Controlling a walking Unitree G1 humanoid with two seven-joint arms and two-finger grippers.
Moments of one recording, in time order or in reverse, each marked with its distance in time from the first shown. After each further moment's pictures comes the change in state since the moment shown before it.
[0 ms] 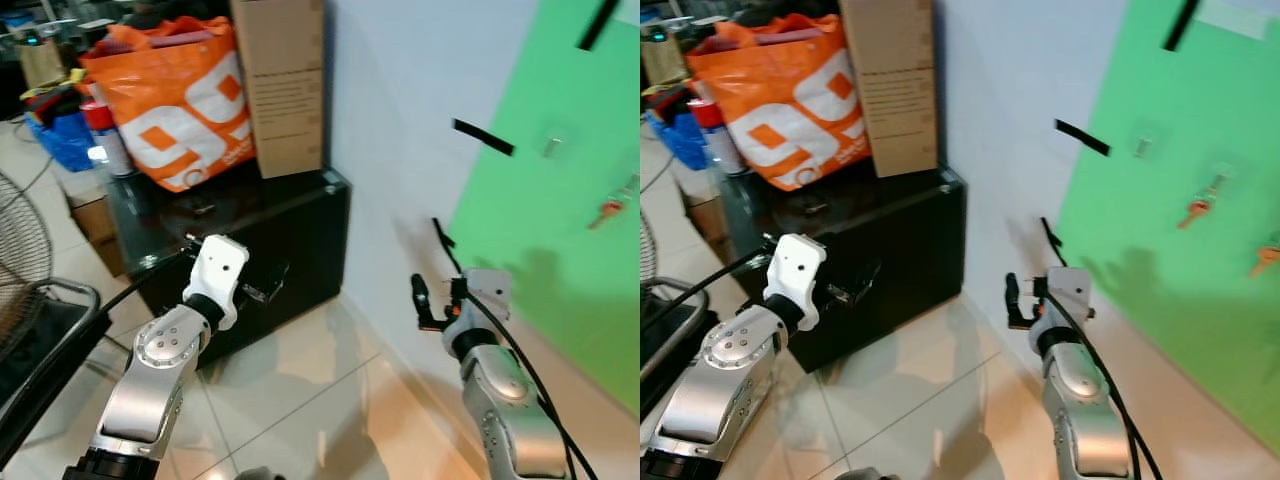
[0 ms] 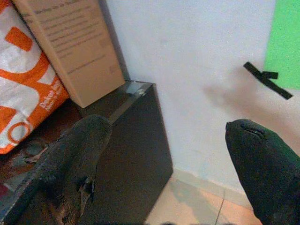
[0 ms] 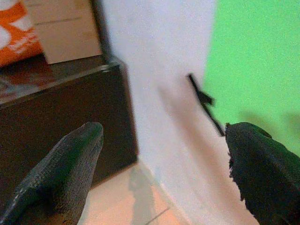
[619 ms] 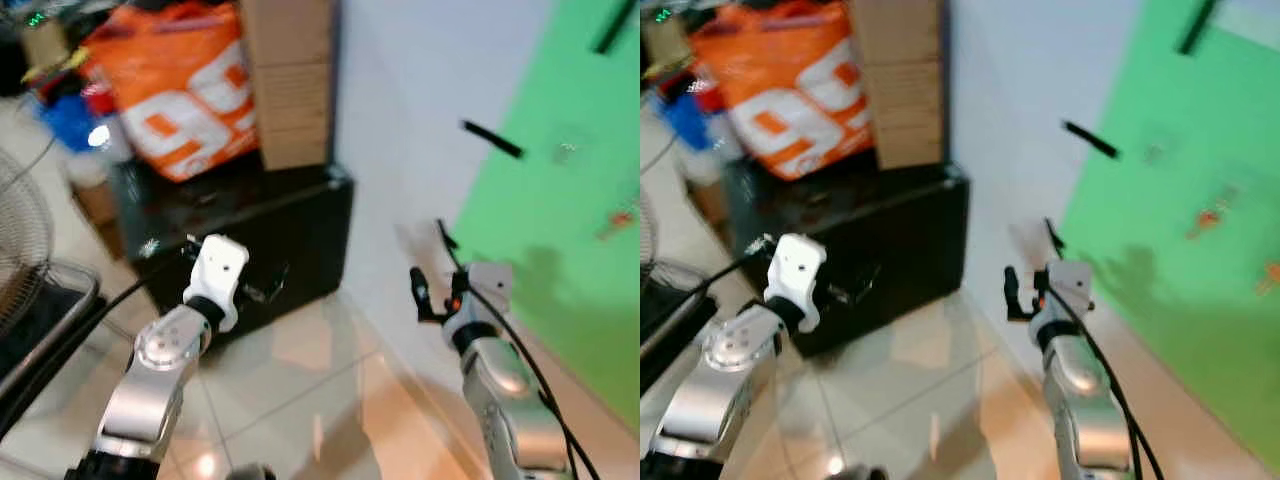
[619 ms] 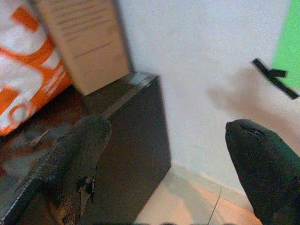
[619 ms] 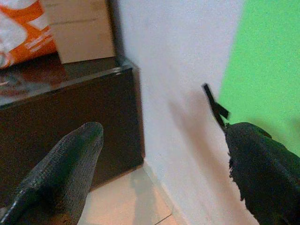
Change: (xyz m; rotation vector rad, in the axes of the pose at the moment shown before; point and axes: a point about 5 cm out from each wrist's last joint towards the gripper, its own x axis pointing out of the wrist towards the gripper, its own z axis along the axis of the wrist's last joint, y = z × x) left arm 0.000 0.000 -0.002 -0.014 0.011 0.009; right arm 0.004 0.004 0.008 0.011 -0.023 0.030
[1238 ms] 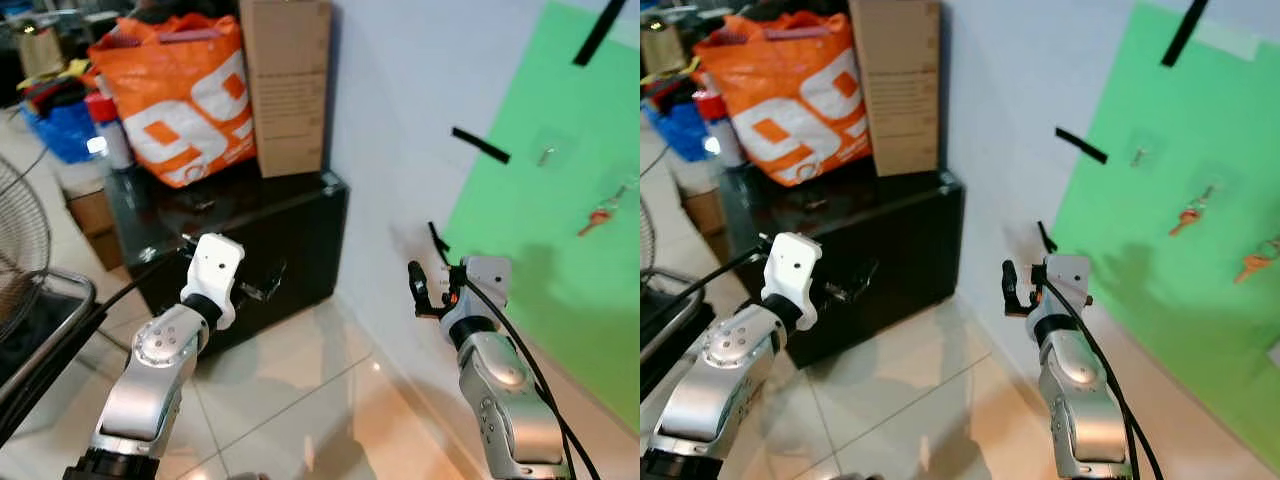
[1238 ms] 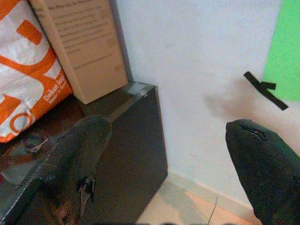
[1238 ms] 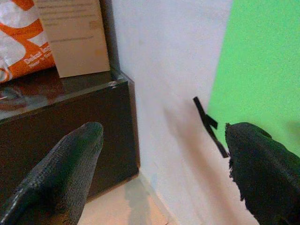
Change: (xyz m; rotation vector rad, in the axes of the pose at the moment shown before) left arm 0.001 0.004 0.002 -0.021 -0.009 0.013; right arm 0.004 0.001 0.006 0.002 -0.016 -0.013
